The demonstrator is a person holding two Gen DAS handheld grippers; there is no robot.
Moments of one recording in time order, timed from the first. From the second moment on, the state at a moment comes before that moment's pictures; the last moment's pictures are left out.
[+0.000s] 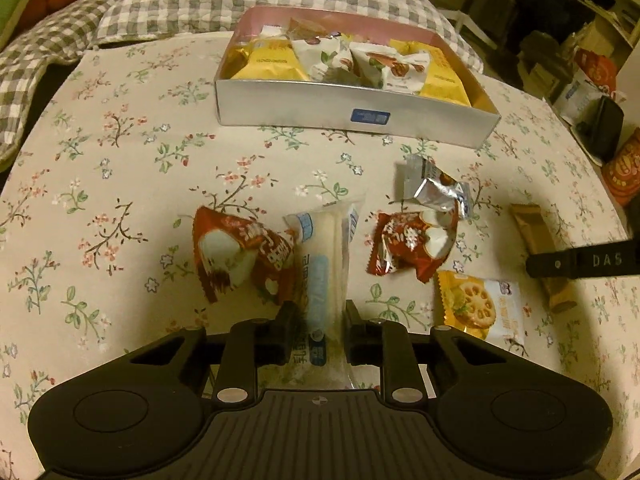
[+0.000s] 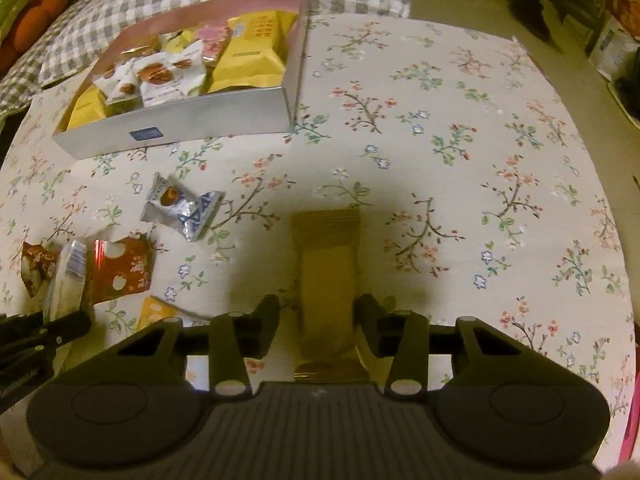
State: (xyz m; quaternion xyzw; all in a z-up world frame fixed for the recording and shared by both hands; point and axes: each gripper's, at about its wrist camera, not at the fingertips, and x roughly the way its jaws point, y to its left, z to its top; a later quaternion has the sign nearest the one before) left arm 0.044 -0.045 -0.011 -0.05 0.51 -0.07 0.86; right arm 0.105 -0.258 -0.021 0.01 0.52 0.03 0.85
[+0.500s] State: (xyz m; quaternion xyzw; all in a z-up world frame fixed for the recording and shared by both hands) left arm 0.041 -0.047 -0.003 -0.07 0.52 -0.10 0.85; right arm 0.104 -0.264 -0.021 0.03 0.52 0.03 0.85
